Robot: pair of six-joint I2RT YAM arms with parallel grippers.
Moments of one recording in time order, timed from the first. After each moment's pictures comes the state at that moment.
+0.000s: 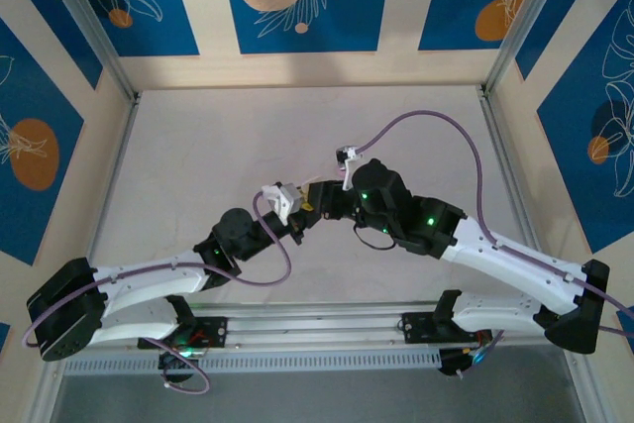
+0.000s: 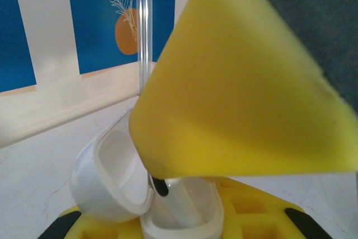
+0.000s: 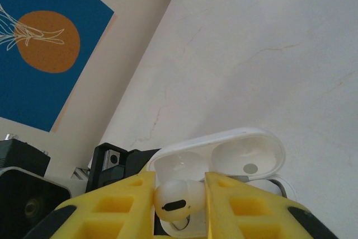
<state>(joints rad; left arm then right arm) -0.99 1.14 0.47 0.75 -0.02 -0.06 1.03 1.09 1.08 -0.43 0.14 0.77</state>
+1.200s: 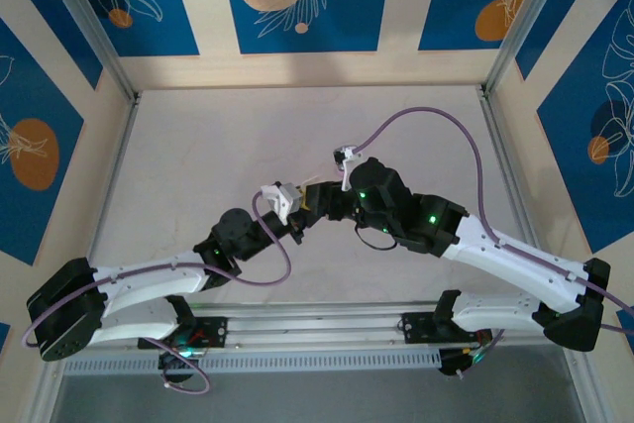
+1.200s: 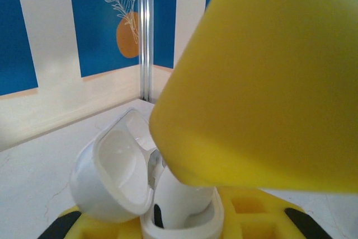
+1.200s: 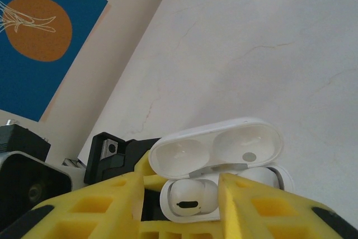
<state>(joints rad) -0.99 1.14 0.47 0.76 -0.02 -0.05 1.05 1.10 1.13 -0.51 0.15 0.74</state>
